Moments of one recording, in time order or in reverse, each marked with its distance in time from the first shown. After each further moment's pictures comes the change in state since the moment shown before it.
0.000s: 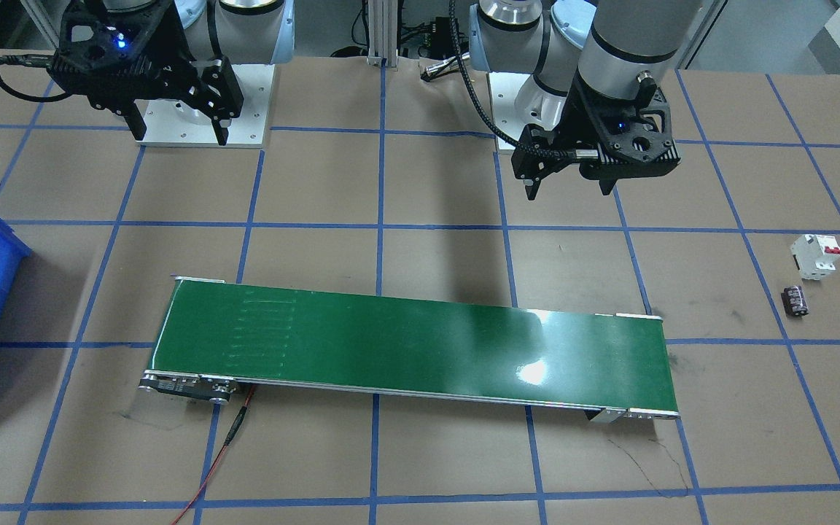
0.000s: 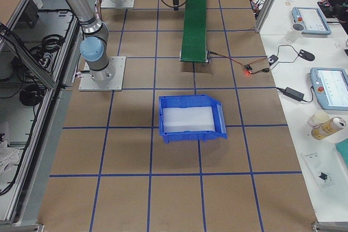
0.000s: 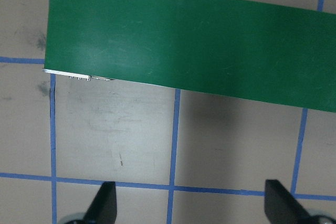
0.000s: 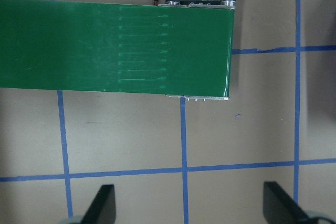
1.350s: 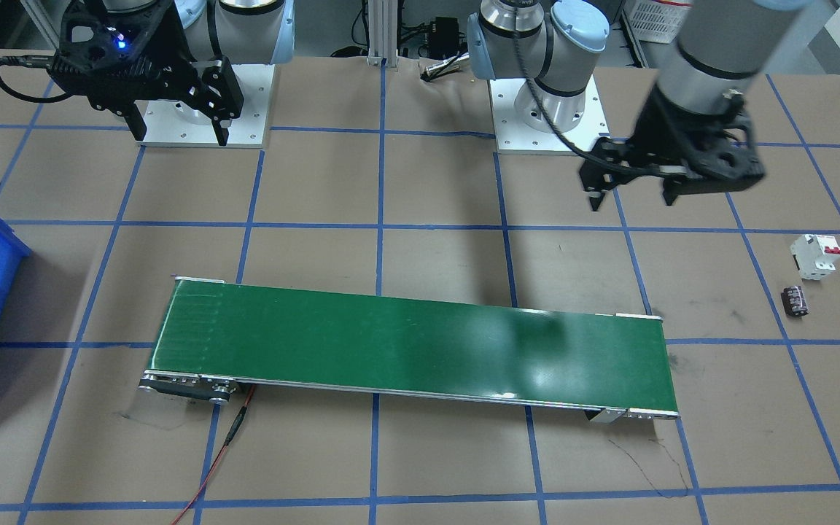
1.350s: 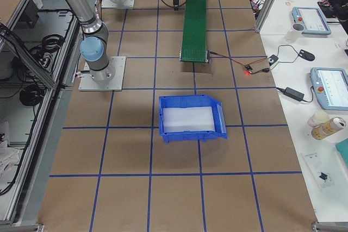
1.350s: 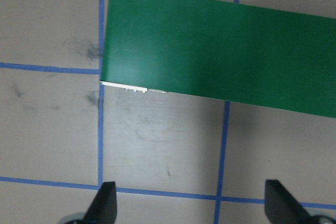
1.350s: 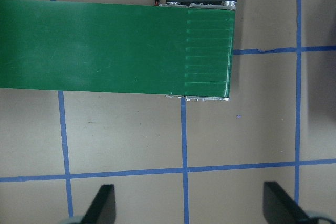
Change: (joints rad) left arm 0.171 0.002 -0.002 0.001 0.010 0.166; right arm 0.000 0.001 0.000 -0.002 0.002 0.000
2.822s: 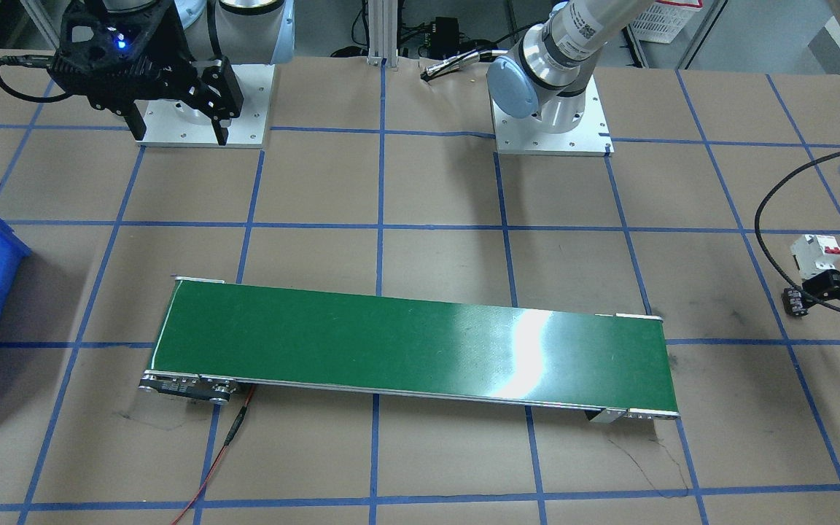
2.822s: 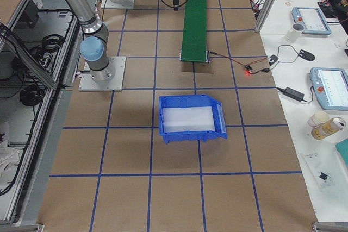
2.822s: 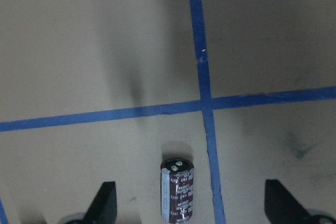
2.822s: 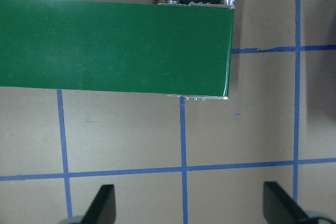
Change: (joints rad) left arm 0.635 -0.463 -0.039 0.521 0.081 0.829; right arm 0.000 -0.001 0.000 0.004 -0.003 -0.002
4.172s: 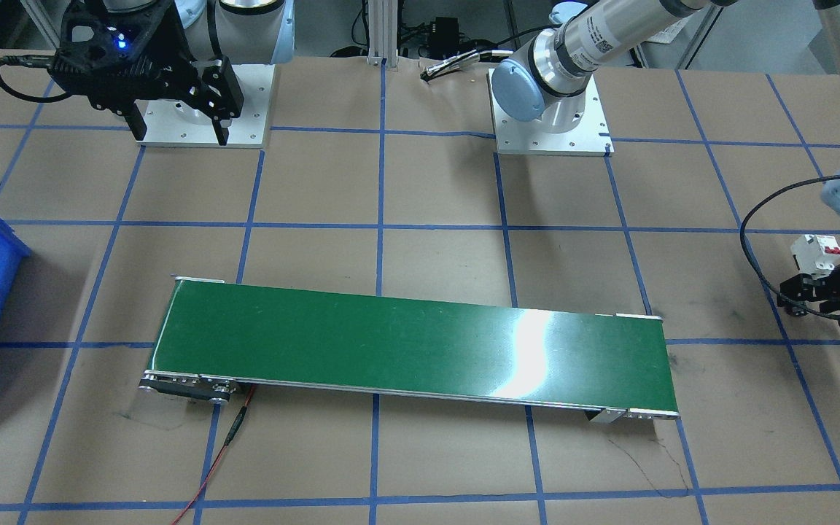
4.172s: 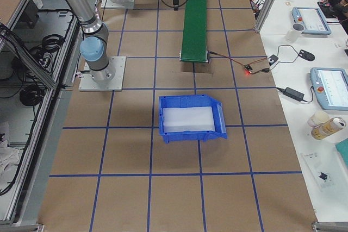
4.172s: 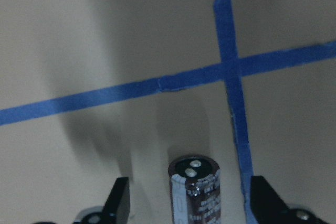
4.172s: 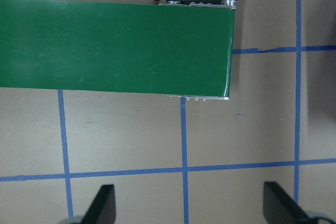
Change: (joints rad) left arm 0.063 -0.105 -0.035 0.049 0.008 0.148; right arm 0.000 0.000 0.000 -0.002 0.002 0.001
